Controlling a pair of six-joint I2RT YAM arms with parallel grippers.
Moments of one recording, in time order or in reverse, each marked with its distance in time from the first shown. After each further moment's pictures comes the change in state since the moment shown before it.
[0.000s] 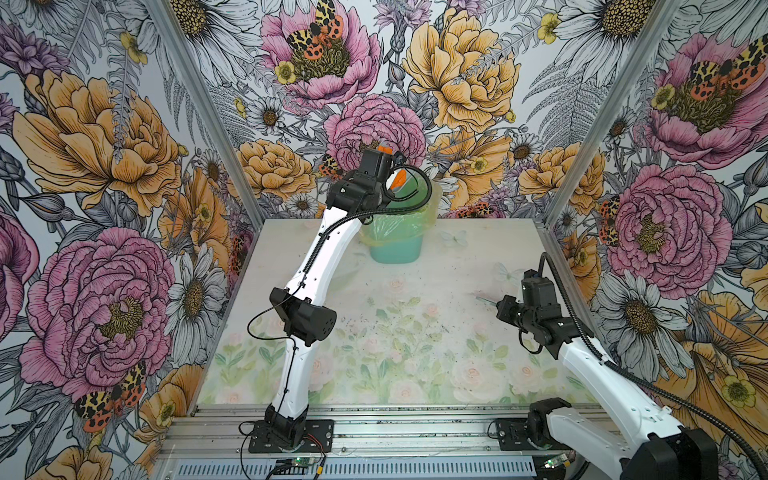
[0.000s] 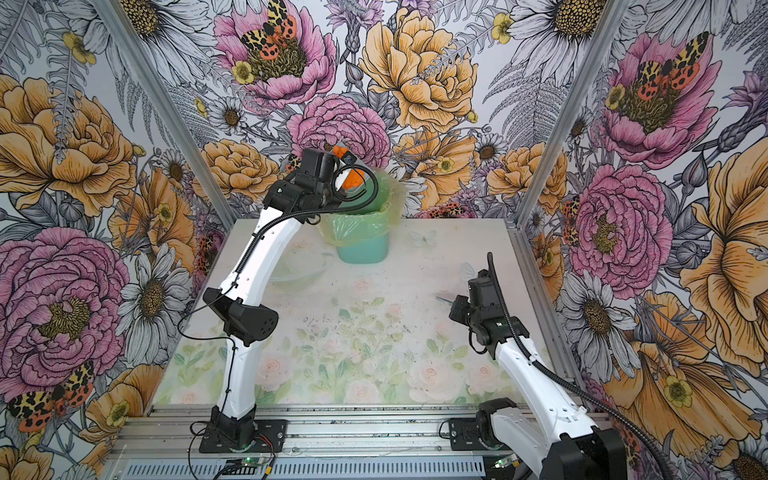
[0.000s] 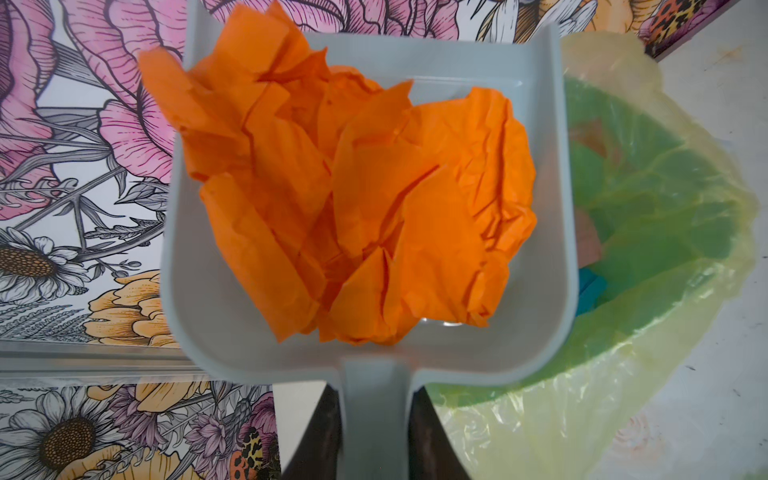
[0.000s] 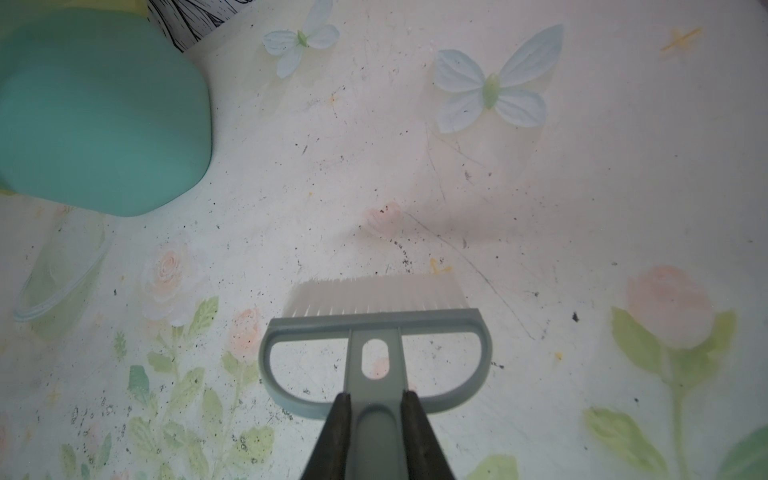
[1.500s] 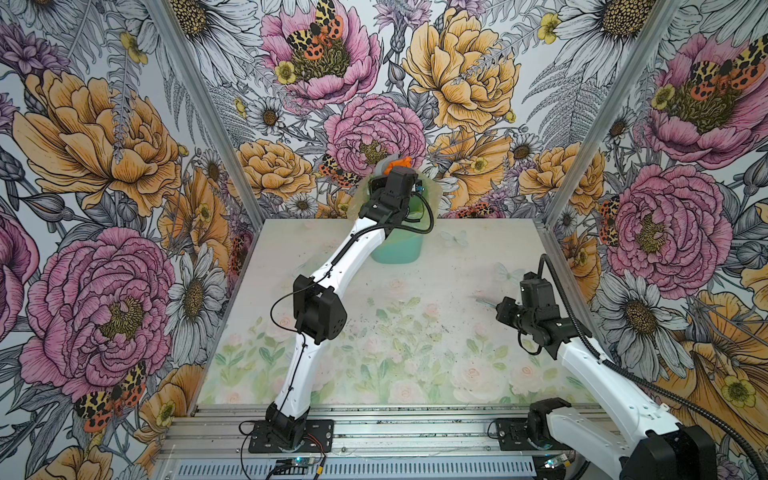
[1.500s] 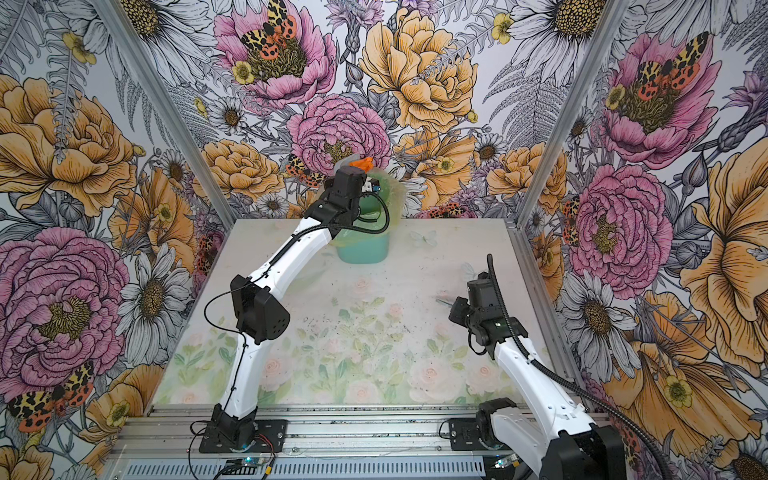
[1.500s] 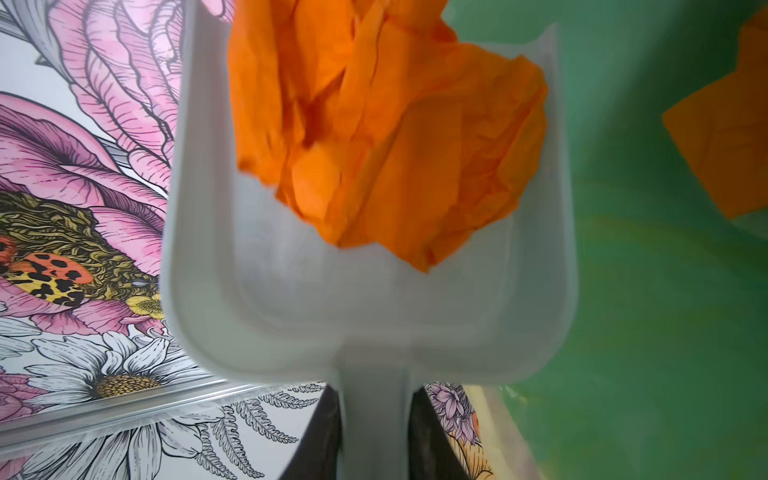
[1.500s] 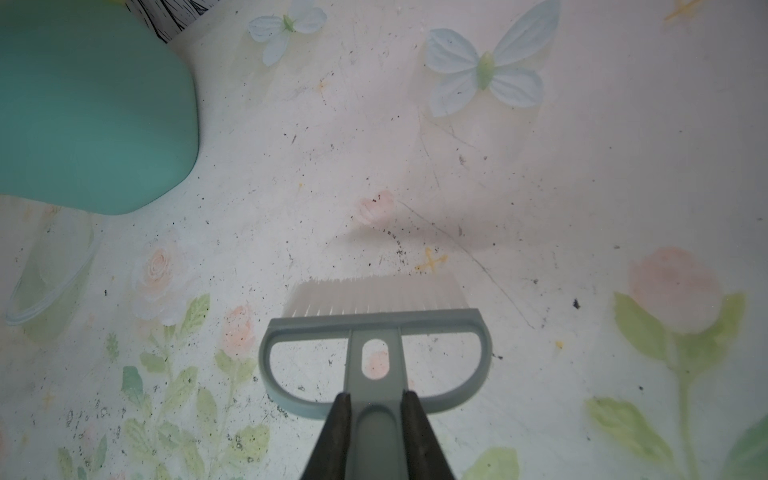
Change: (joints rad) left arm -0.066 0.071 -0.250 0.529 -0.464 0.808; right arm 0.000 0.013 -0.018 0.001 0.000 0.018
